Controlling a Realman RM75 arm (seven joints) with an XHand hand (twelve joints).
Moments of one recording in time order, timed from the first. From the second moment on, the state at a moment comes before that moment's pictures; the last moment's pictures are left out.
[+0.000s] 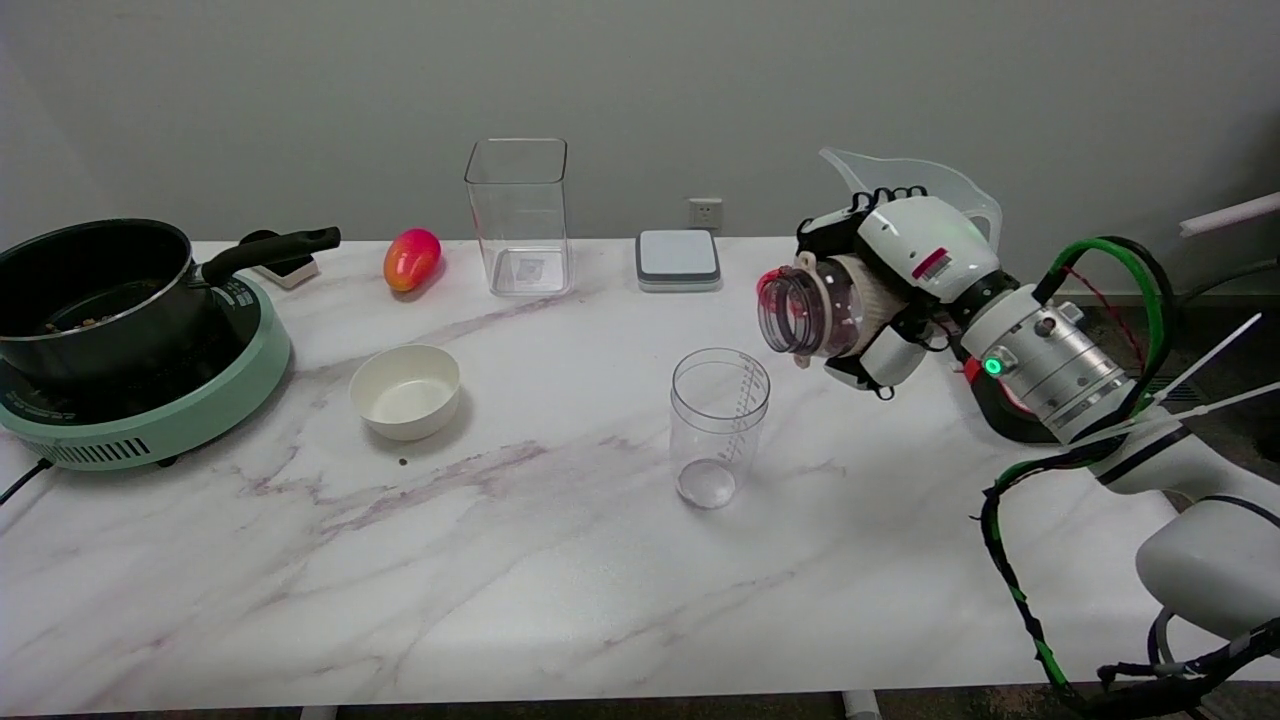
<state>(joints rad) -0.39 -0.78 -1.45 1.85 0.57 0.36 0.34</state>
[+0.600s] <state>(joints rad) -0.36 -0.78 -1.47 1.85 0.41 0.35 0.33</state>
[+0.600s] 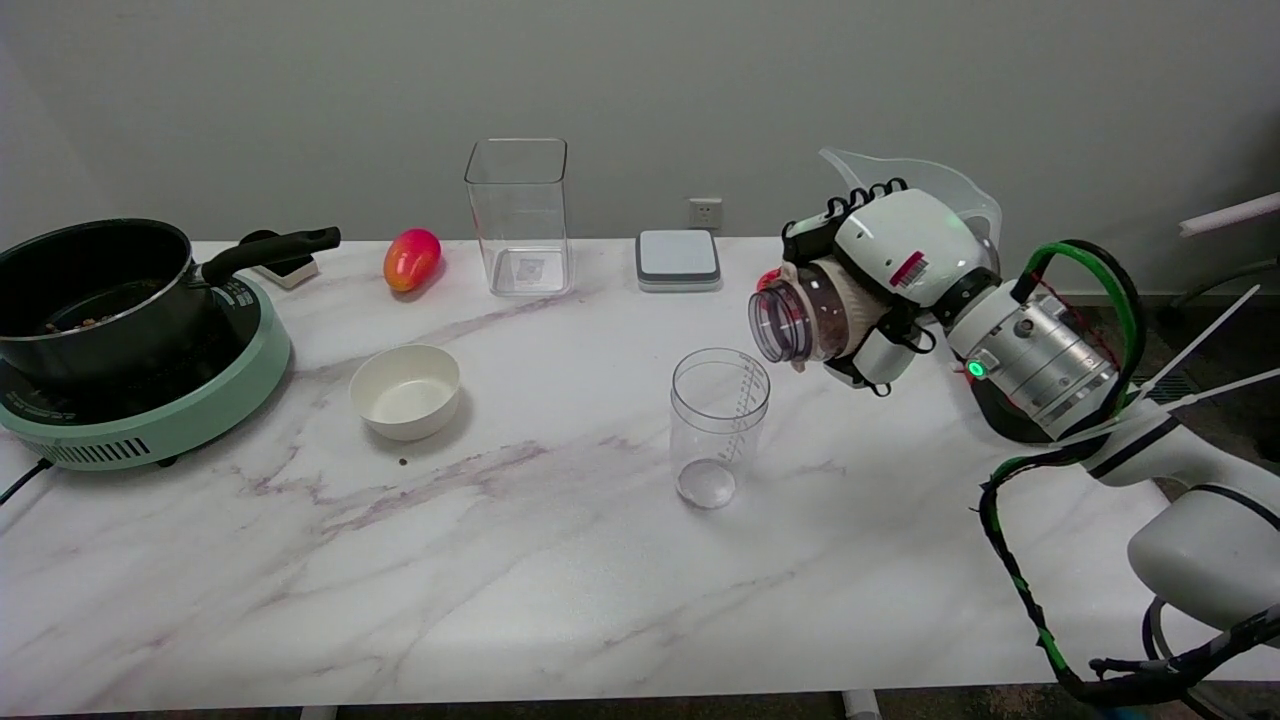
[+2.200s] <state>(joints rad) -0.32 -0.82 -1.47 1.84 0.11 0.38 0.33</state>
